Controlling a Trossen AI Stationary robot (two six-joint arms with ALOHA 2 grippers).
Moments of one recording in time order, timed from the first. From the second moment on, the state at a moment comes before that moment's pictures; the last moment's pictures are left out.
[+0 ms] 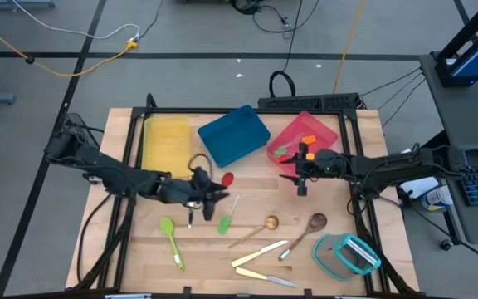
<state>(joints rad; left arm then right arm) -0.31 1.34 0.72 0.23 -0.43 -0.56 -0.10 1.02 0.35 0.26 0.05 -0.23</state>
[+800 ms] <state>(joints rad) -0.28 1.95 1.42 -0.70 -0.05 -1.02 0.12 1.02 0.06 0.79 0.05 -0.10</state>
